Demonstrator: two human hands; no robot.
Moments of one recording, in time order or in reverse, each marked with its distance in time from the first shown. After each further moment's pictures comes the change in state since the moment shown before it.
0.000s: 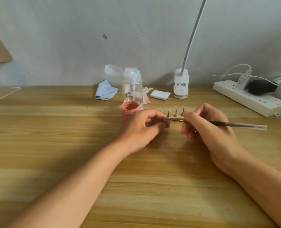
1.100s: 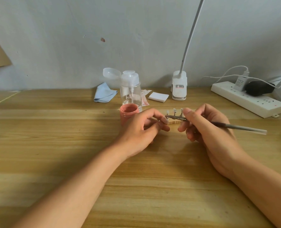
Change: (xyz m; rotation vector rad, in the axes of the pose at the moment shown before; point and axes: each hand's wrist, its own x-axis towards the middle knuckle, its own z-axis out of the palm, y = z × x) left_hand -0.003 0.008 0.001 0.020 0.009 0.007; right_hand 0.000 0.001 -0.001 0.083 0.004 -0.015
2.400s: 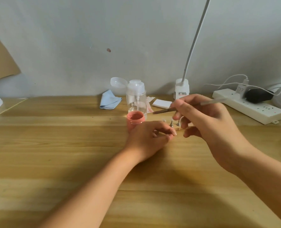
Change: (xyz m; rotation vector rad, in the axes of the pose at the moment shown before) left_hand 0.007 -0.011 -0.003 0.220 -0.005 0.059; right_hand 0.001 -0.040 0.026 -0.118 -0.107 -0.107
